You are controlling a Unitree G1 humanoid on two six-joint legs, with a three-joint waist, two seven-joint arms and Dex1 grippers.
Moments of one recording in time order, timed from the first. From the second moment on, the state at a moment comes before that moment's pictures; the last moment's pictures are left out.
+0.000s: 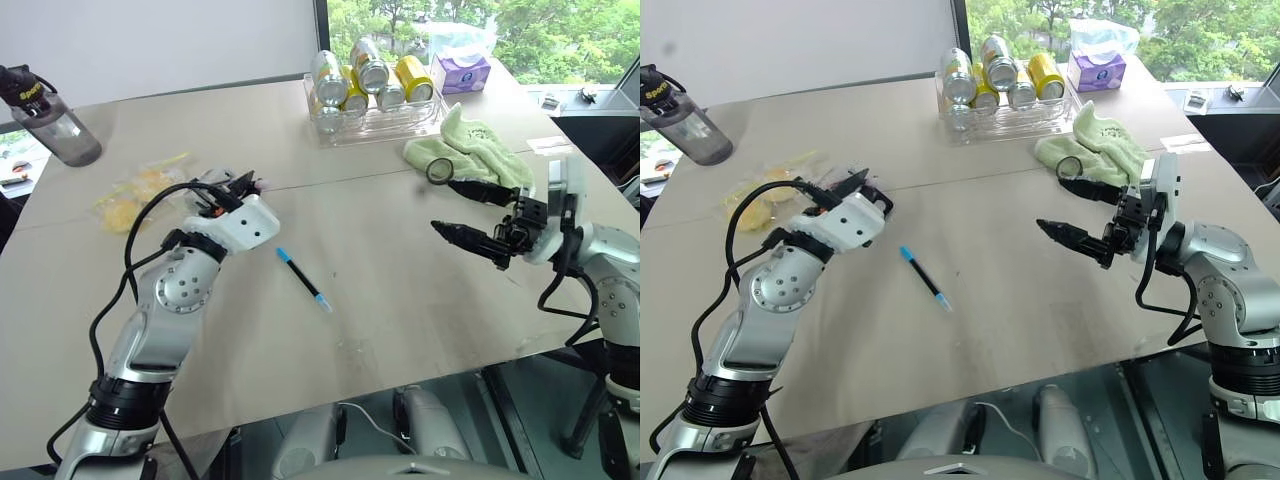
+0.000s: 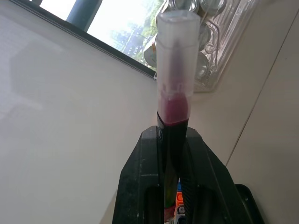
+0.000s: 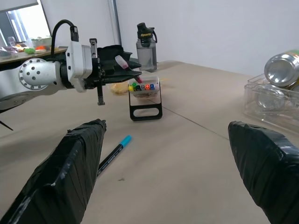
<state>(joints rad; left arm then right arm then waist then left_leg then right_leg) -0.22 0.66 -0.01 -0.30 0.39 0.10 -0.23 -0.38 -0.60 -0.17 -0.23 0.70 0.47 1.03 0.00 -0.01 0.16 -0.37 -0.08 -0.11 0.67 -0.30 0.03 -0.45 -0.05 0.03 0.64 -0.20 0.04</state>
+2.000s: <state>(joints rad) -0.35 0.60 0.08 -0.07 0.29 0.08 -0.24 -0.34 -0.62 -0.16 -0.26 0.66 0.42 1.03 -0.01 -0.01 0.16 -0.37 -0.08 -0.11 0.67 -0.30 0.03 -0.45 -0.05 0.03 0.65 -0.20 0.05</state>
